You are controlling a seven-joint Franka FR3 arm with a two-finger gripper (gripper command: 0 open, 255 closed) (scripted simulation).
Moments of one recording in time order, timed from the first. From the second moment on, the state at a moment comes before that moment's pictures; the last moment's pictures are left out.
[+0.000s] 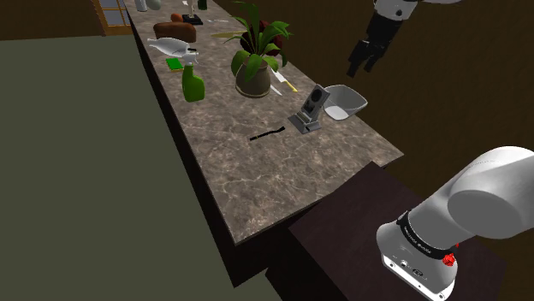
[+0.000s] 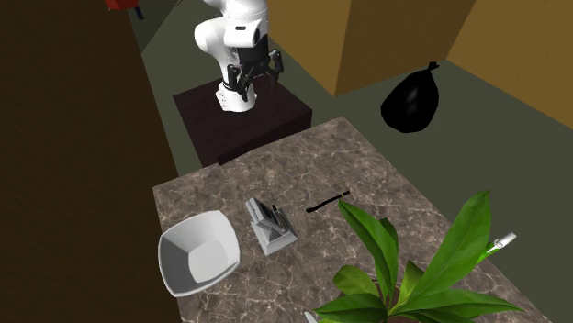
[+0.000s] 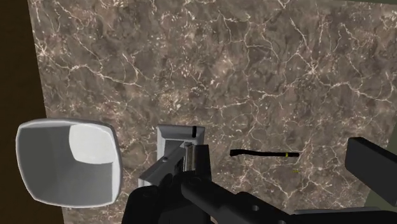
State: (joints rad) arm -0.05 -0.43 -0.21 -2.33 -0.06 1.95 -0.20
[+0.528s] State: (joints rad) arm -0.06 -0.14 -0.33 -2.21 0.08 2.11 -0.35
